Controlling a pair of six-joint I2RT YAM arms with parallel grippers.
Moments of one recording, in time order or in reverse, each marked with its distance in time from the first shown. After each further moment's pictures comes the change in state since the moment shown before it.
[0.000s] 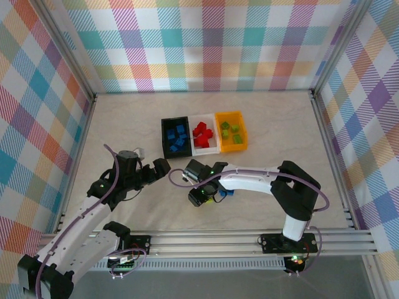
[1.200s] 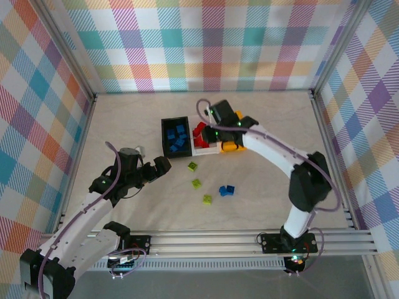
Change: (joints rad) left arm 0.013 0.055 0.020 0.010 0.011 -0.002; right arm -0.427 0.017 0.401 0.026 0.021 0.058
